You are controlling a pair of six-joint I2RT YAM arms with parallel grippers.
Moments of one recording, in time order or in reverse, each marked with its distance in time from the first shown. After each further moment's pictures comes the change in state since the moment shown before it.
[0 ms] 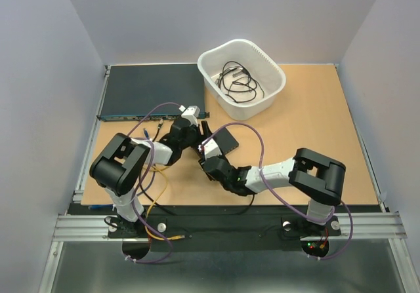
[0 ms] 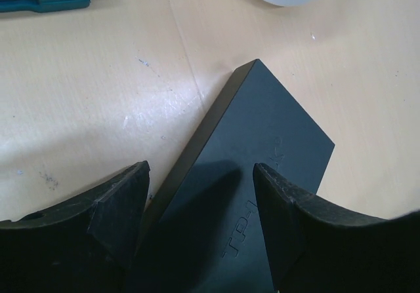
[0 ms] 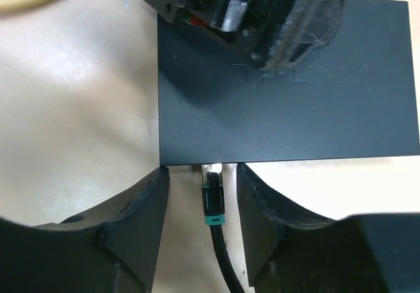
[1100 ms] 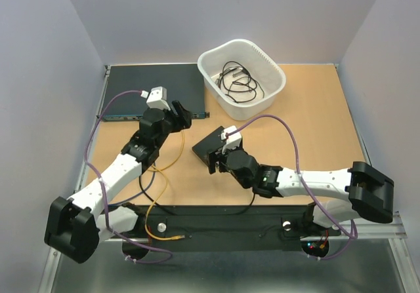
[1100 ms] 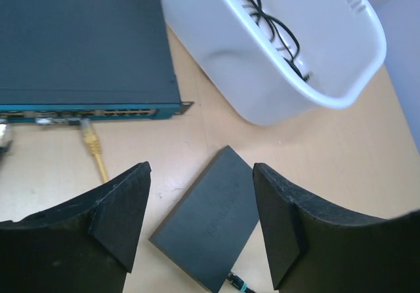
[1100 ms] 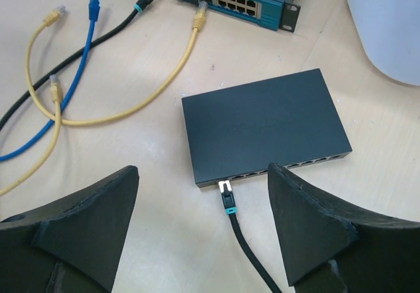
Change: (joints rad) left arm 0.078 -0.592 0.076 -0.462 -0.253 0.009; right arm 0.019 -0.402 -0.089 -0.015 0.000 0.095
